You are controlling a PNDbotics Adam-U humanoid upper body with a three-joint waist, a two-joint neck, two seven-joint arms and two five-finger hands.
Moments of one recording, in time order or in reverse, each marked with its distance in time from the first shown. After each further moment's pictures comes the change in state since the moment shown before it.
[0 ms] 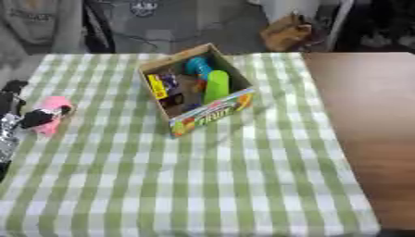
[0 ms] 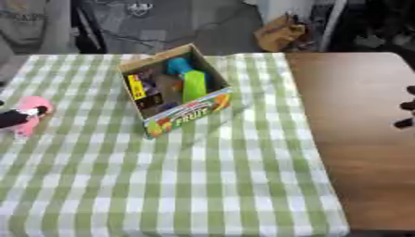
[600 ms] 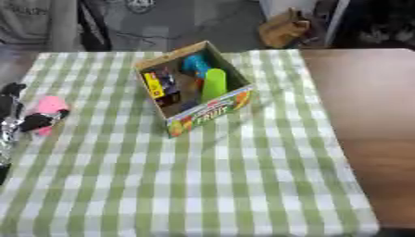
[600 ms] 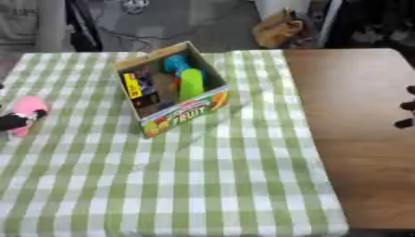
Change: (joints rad) left arm 0.000 0.000 0.000 0.026 -0.035 0.028 0.023; right arm -0.006 0.000 0.000 0.000 0.000 -0.002 0.003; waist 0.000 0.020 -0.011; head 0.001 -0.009
